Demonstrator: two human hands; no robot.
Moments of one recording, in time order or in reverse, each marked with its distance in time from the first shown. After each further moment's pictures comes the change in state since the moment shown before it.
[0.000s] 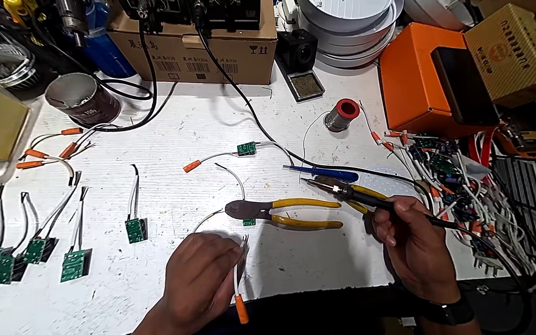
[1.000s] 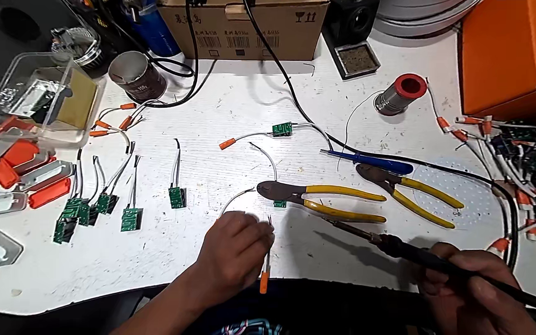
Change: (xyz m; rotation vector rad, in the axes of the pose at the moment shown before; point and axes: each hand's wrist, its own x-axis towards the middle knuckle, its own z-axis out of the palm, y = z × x) left_hand -0.001 0.008 -0.010 0.135 -0.285 0.036; right_hand -0.056 0.011 -0.007 0.129 -0.278 -0.070
